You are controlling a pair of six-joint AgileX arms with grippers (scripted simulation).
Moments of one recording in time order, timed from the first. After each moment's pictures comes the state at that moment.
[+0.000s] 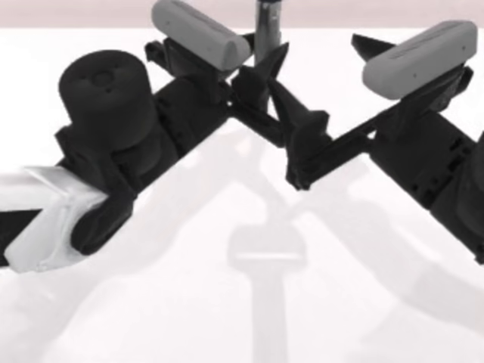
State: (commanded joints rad) left arm -0.63 1.57 0.75 0.86 0.15 0.02; right arm 0.78 1.22 0.65 0.58 0.17 0.03
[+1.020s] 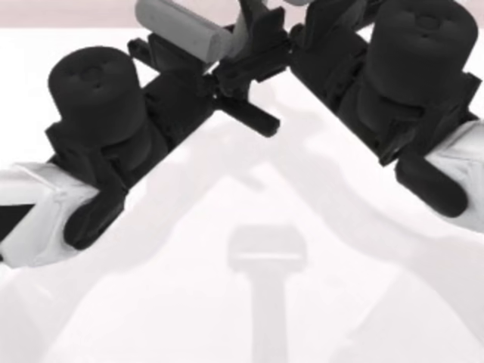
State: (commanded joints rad) left arm -0.63 1.57 0.75 0.86 0.15 0.02; right arm 0.73 1.62 0.99 0.64 0.13 0.03
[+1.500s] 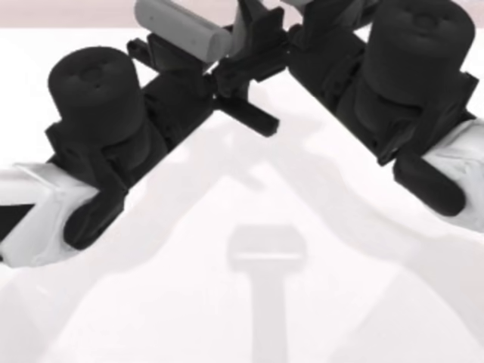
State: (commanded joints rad) left arm -0.63 1.57 0.75 0.86 0.15 0.02; right arm 0.73 1.62 0.99 0.64 0.13 0.03
